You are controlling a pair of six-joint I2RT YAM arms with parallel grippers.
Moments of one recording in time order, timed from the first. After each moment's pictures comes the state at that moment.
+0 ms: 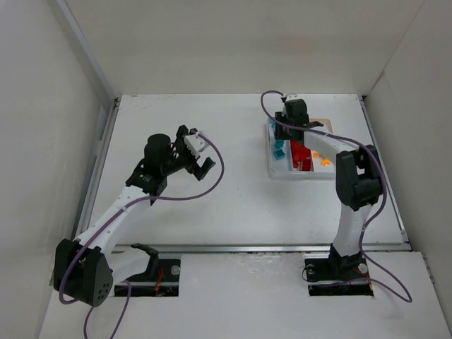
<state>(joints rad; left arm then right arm) -0.37 1.10 0.78 0.00 0.46 0.39 0.28 1.95 1.42 -0.18 0.09 0.15</state>
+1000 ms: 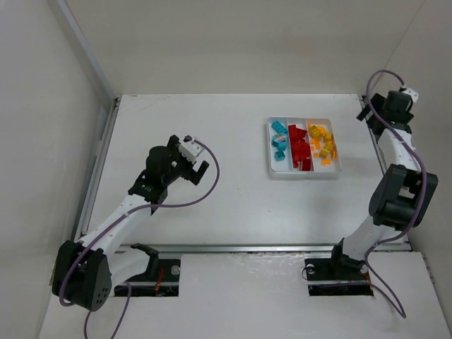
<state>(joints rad) -0.37 1.07 0.63 0.09 0.23 0.34 -0.31 1.71 1.39 -0.19 0.15 0.30</state>
